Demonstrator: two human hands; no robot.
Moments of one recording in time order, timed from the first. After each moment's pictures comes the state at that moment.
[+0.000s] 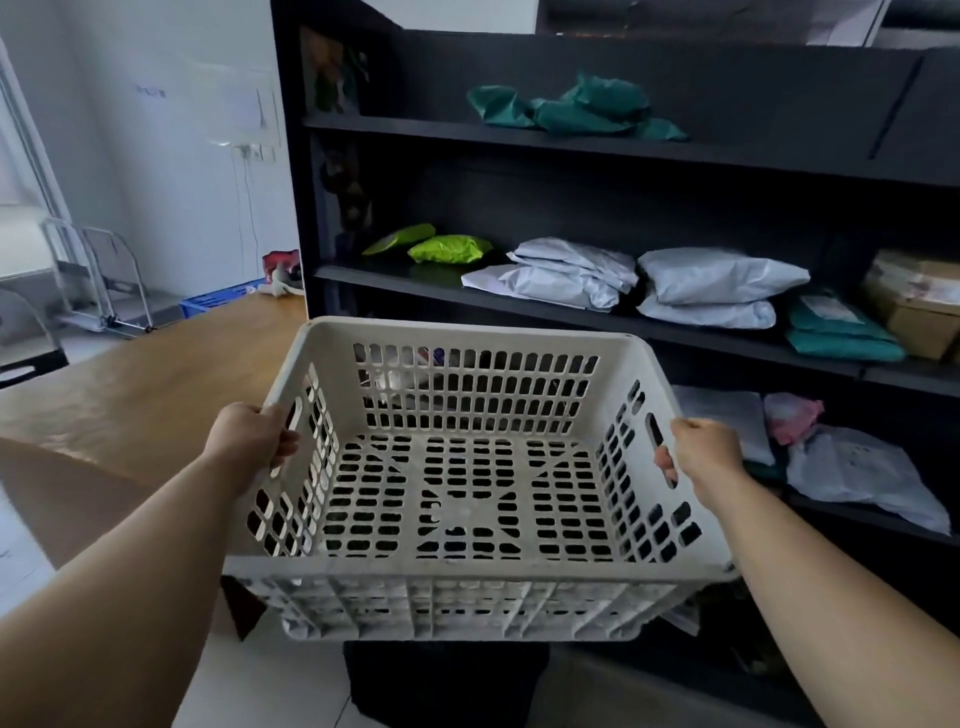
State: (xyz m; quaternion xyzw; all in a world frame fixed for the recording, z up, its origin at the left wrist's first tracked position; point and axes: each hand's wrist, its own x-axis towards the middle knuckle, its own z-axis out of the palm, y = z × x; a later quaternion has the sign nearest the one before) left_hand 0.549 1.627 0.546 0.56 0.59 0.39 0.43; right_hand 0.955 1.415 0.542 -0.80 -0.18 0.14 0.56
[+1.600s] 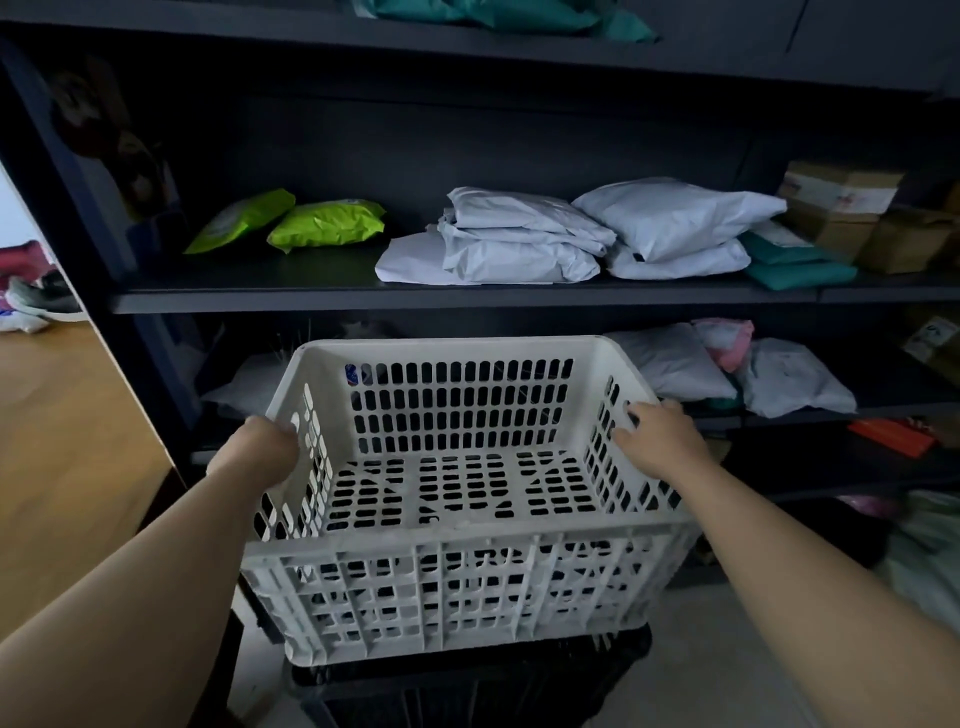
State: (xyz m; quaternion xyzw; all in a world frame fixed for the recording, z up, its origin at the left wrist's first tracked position) left_hand 0.700 1.912 0.501 0.80 0.54 0.10 0.25; right_hand 0.958 1.579 0.503 -0.97 -0.20 0.03 0.12
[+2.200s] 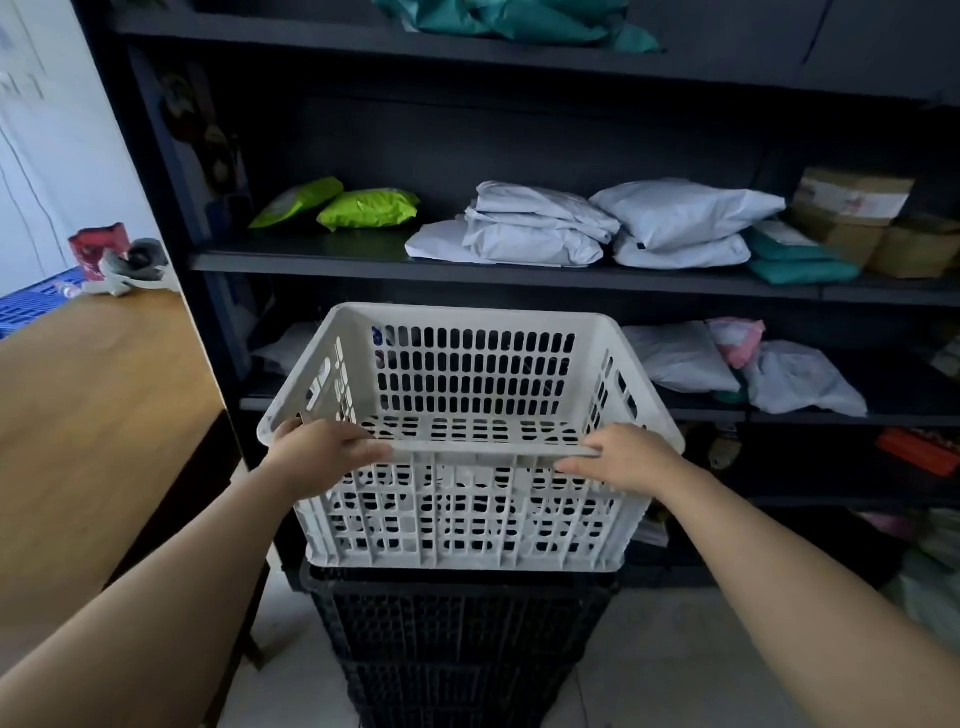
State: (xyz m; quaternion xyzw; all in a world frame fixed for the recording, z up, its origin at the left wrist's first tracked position) left_hand 0.626 1.795 0.497 0.92 0.33 0.03 0.19; right_hand 0.871 1.531 0.508 -0.88 -0.44 0.13 0.07
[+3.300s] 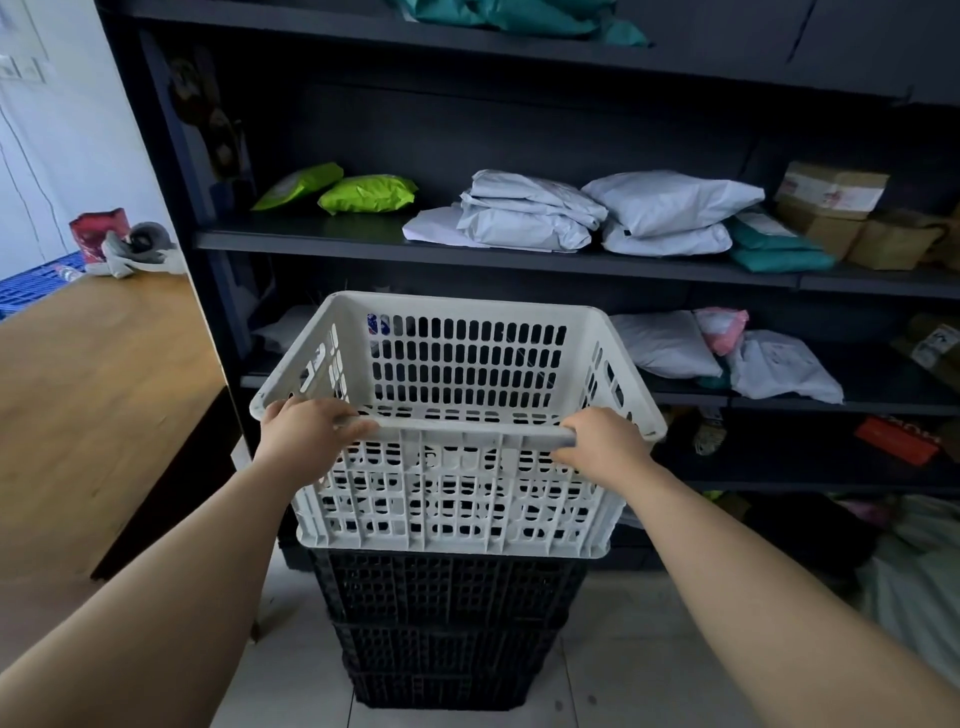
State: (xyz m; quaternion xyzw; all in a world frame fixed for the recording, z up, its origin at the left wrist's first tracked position) left_hand 0.602 1.768 0.481 0.91 0.35 0.16 0.16; right_hand 0.832 1.516 0.498 -0.90 -0.42 0.01 0.08
